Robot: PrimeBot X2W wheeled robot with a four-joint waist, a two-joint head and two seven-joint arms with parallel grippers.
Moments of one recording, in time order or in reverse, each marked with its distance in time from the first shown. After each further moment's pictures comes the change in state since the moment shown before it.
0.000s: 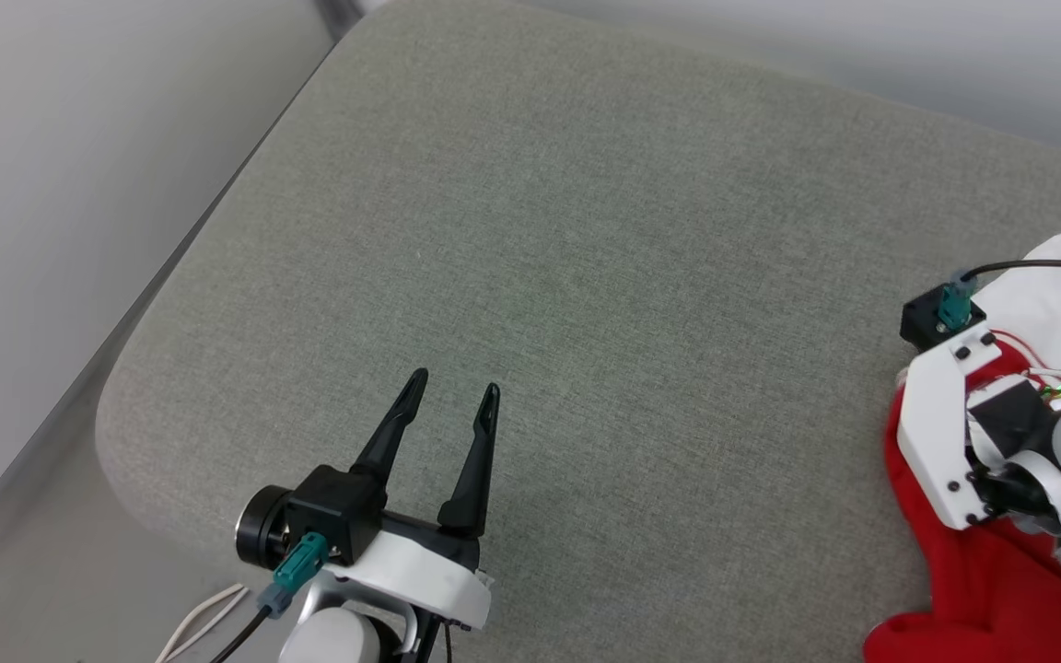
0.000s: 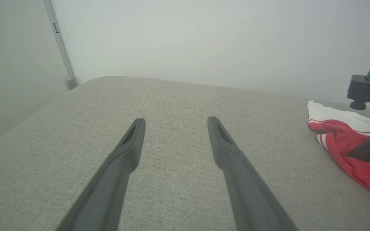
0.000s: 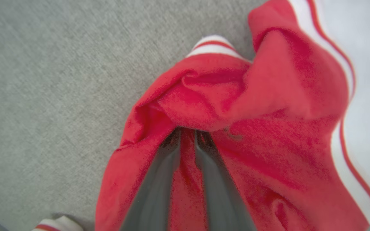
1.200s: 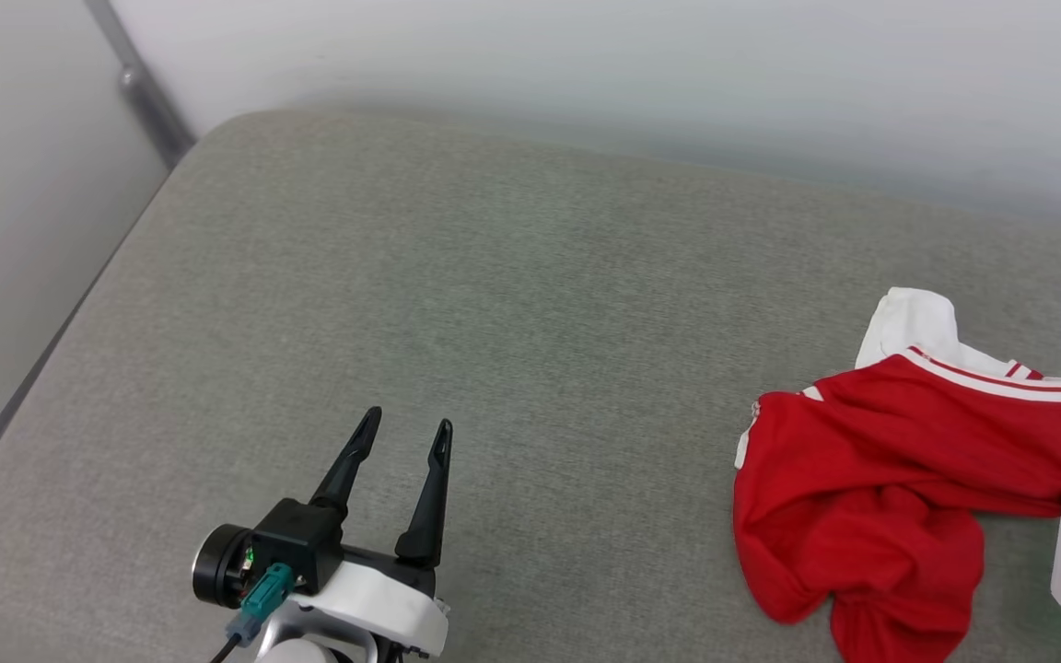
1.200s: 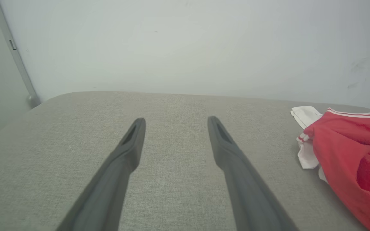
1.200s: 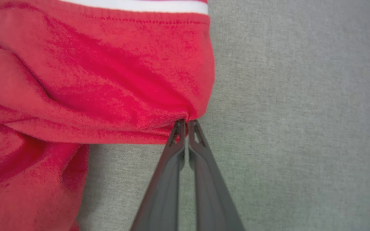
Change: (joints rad) left arm 0.081 -0.007 0.112 0.021 0.085 -0.051 0.000; right arm 0.340 0.216 -0.674 0.088 -0.250 0.000 -0.500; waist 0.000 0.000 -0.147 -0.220
